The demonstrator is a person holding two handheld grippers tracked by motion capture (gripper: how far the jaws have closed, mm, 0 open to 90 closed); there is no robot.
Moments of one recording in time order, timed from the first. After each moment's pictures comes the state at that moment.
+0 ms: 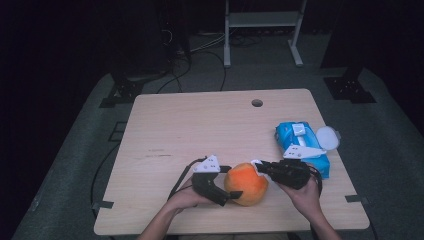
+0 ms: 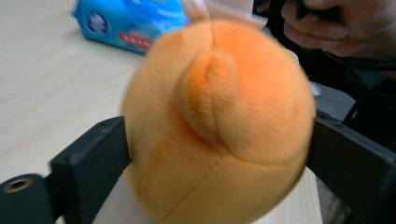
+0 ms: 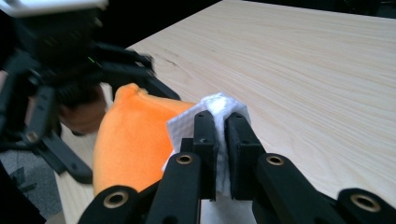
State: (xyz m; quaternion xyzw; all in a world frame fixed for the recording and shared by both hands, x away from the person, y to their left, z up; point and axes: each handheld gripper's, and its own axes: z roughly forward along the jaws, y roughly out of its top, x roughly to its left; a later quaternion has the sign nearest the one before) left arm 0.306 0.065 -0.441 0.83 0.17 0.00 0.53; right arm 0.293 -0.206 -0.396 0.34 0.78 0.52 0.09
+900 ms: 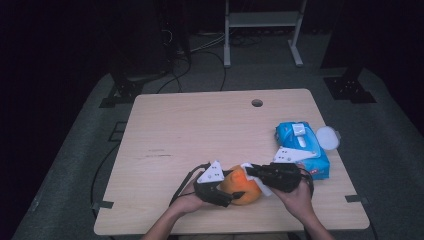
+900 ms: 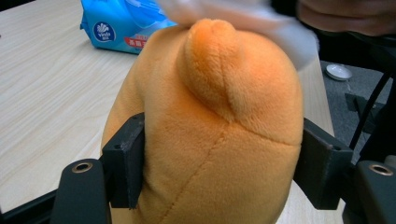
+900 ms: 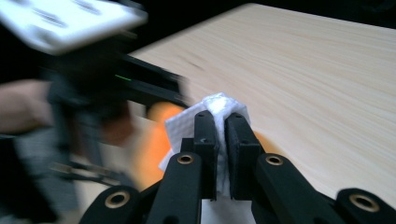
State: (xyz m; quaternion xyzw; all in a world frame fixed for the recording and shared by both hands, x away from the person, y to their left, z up) left arm 0.294 0.065 -0.441 0.84 0.13 0.07 0.52; right arm 0.288 -0.188 -0.394 0.31 0.79 0.51 0.10
